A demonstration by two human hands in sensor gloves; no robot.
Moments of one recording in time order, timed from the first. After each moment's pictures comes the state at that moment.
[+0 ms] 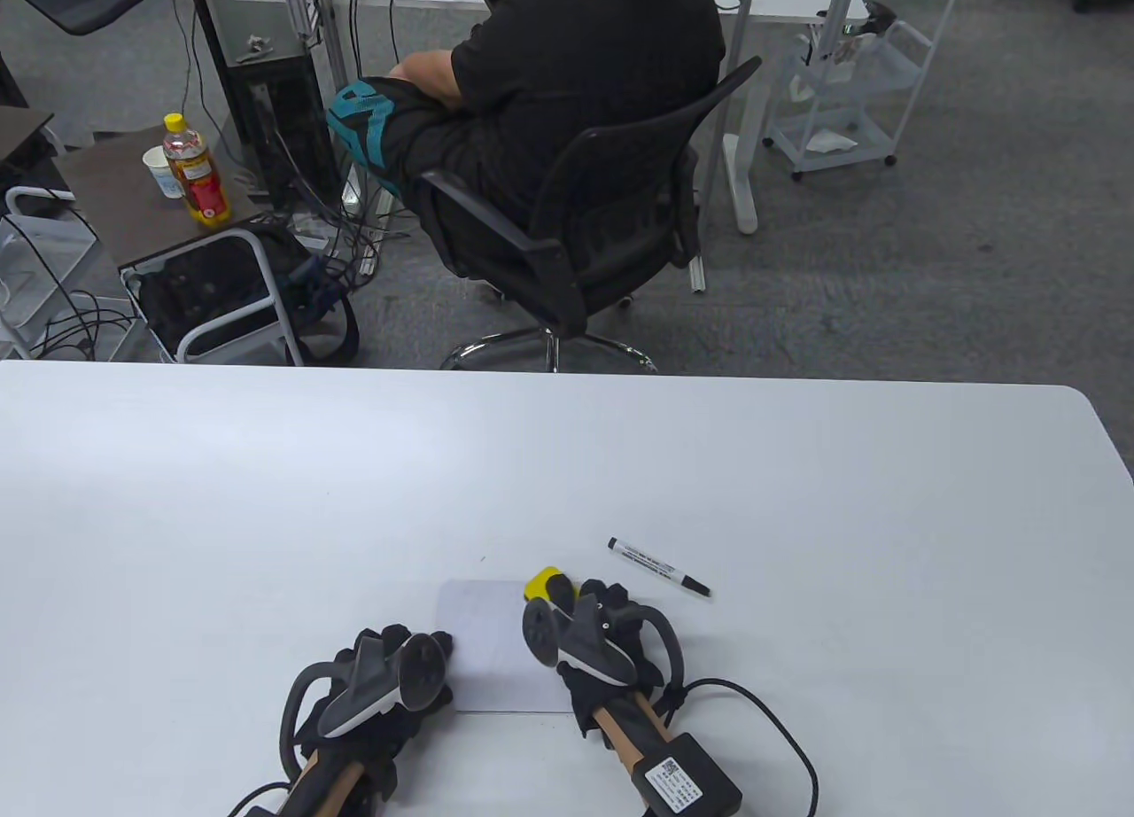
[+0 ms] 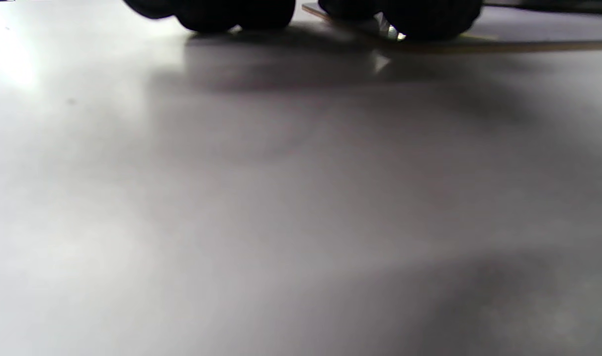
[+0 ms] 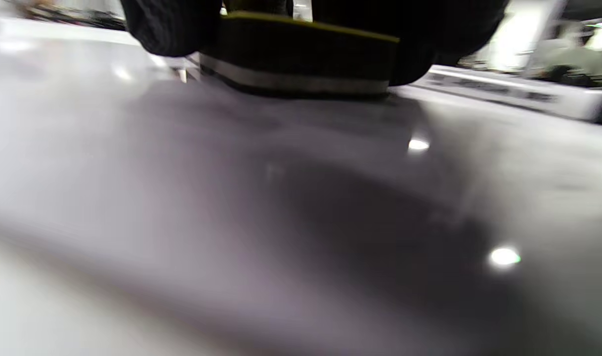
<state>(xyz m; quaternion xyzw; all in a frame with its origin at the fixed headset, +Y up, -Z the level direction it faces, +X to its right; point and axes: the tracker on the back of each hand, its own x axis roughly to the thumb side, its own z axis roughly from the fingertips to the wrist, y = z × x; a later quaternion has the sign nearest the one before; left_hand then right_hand) -0.201 -0.804 -0.279 -0.18 -0.05 -0.02 0.98 -0.001 -0.797 -0.325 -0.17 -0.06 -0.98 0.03</state>
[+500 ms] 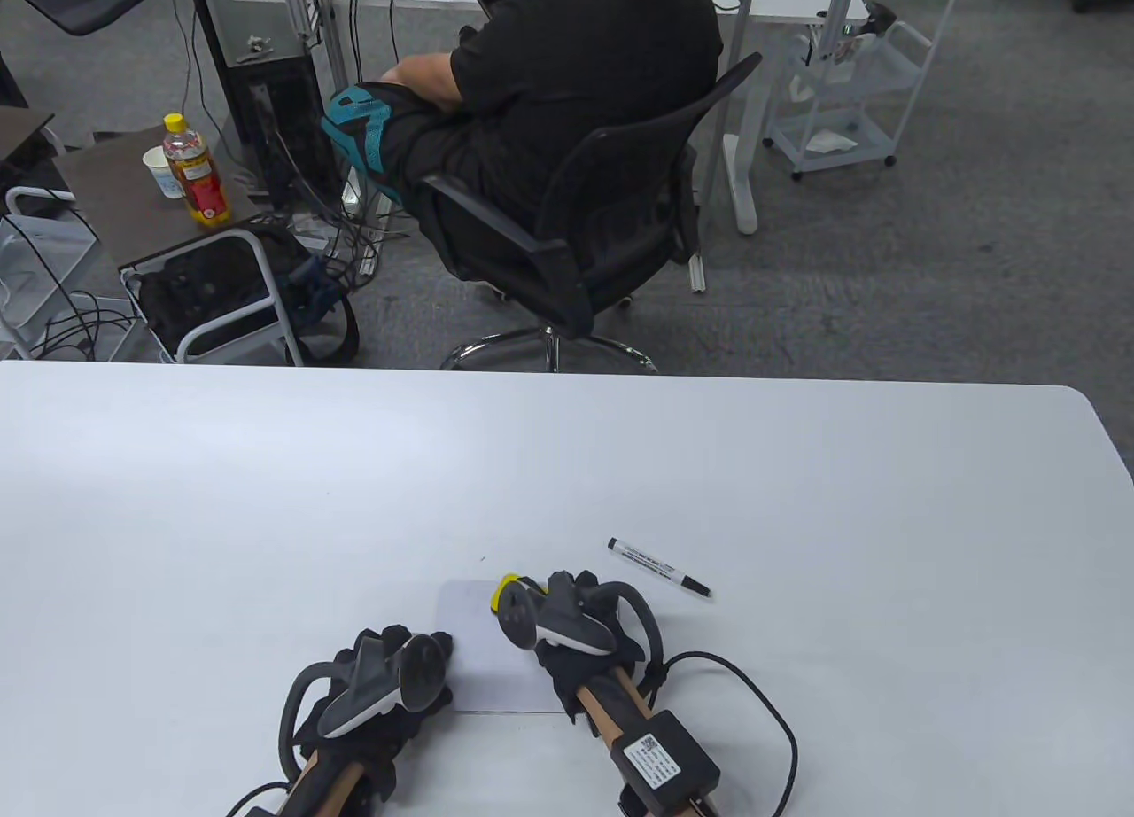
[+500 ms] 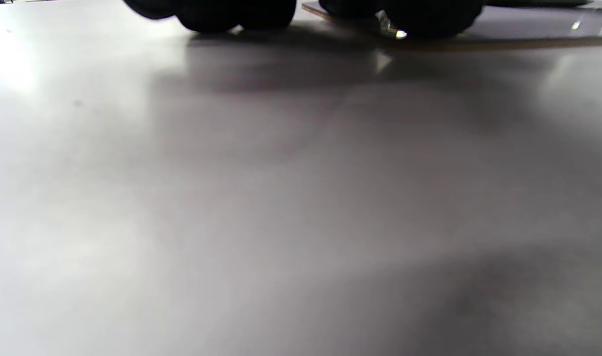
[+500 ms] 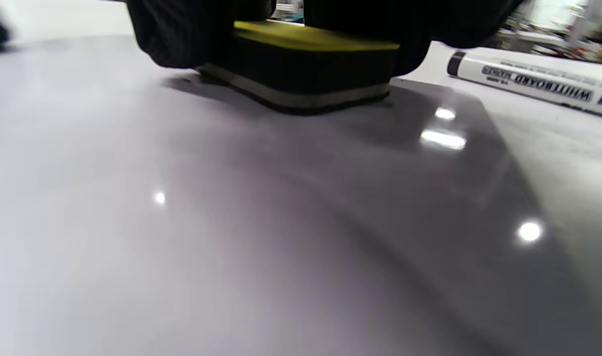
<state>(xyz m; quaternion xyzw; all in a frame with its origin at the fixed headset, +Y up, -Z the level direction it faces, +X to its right) -0.201 -0.804 -0.279 -0.18 -0.05 -0.02 0.98 -0.015 -0.789 -0.362 -0.14 -0.12 -0.98 0.03</state>
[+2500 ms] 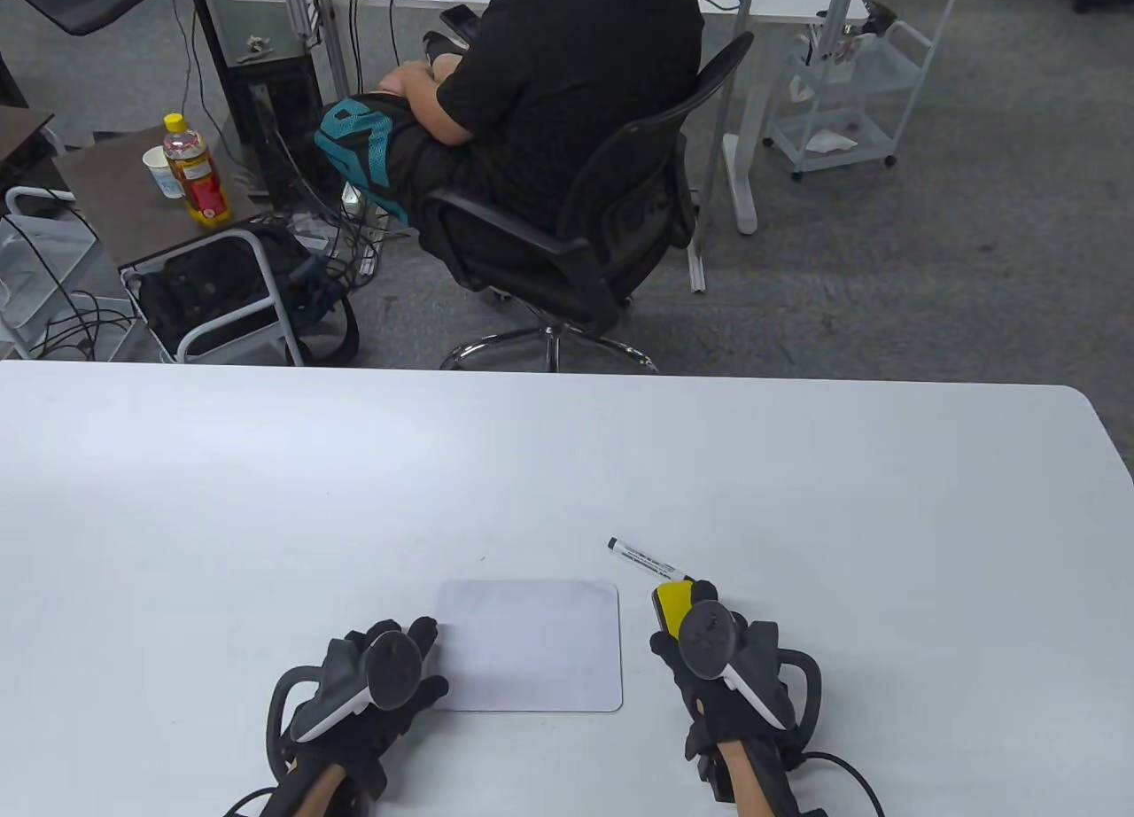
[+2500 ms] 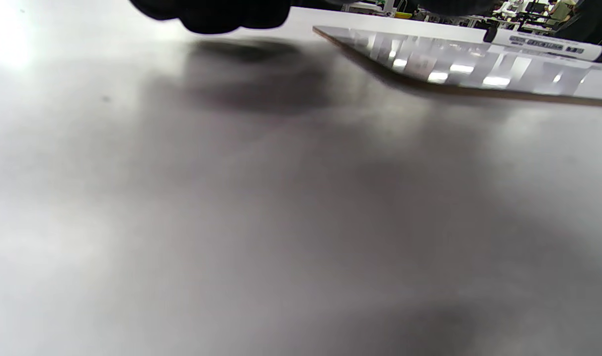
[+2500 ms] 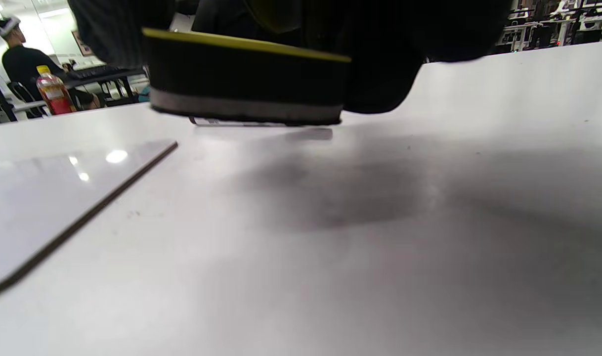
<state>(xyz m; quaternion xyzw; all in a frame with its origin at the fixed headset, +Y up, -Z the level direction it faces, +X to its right) -0.220 -0.799 -0.276 -0.17 -0.05 0.04 0.98 0.145 -0.768 -0.301 0.03 -0.06 -0.99 -0.07</state>
